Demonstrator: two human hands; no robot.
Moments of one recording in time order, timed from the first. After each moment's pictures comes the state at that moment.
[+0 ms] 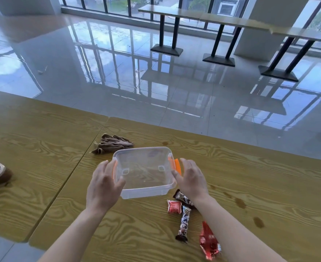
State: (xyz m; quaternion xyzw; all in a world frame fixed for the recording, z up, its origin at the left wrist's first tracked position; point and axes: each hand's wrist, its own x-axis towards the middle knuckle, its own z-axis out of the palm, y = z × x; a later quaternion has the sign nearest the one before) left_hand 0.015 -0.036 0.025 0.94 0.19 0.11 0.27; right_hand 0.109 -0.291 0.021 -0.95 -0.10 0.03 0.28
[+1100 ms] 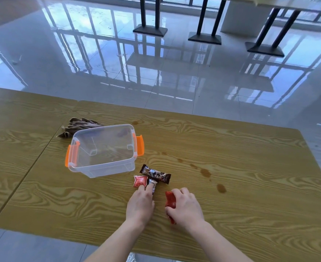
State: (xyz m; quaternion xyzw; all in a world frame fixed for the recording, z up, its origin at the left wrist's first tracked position) left_hand -0.023 -0.271 -0.059 0.96 0.10 -0.11 0.22; right_hand -0.005 -0.432 -0.041 -0.95 -0.06 0.23 0.18
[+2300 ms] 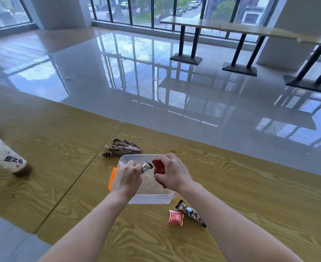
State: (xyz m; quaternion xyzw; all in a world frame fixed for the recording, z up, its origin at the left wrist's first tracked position) left_hand 0.066 -0.079 0.041 0.98 0.14 0.06 0.14; right_hand 0.144 -0.239 0.057 -0.91 -0.28 0.10 0.27
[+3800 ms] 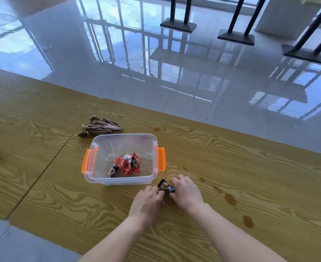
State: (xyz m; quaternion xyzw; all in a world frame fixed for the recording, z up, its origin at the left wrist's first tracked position) left_hand 0.023 -0.213 -0.066 0.99 -0.04 -0.08 0.10; right_hand 0.110 -0.357 -0.062 -0.95 -0.21 0.20 0.12
